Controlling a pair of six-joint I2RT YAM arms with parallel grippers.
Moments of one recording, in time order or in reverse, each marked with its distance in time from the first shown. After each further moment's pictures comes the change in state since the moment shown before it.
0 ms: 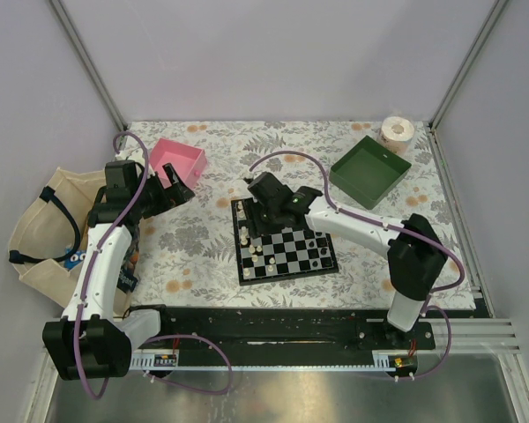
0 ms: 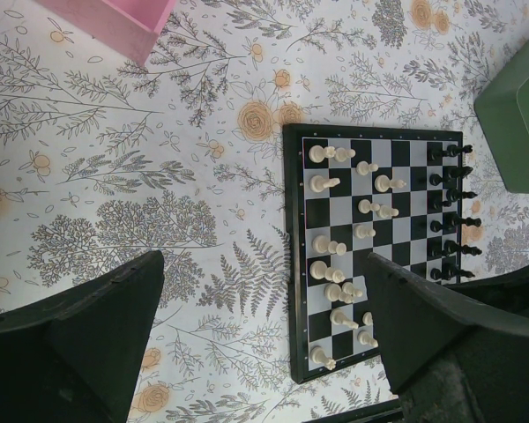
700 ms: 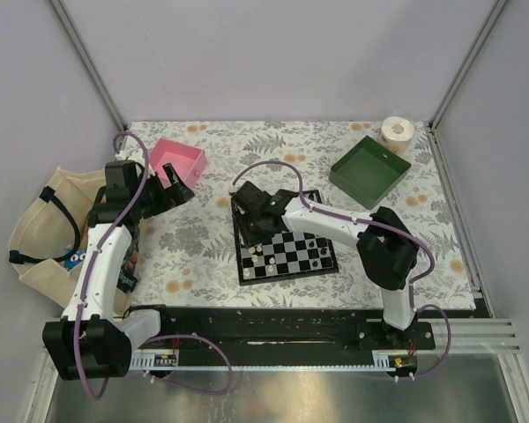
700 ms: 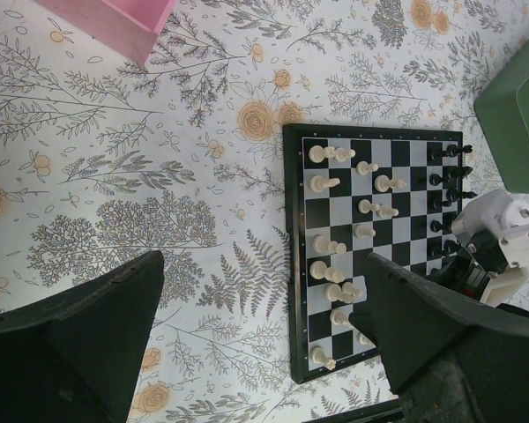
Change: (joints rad) left arm 0.000 0.000 0.000 0.000 0.000 0.000; right arm 0.049 0.173 0.108 -0.093 -0.029 -0.039
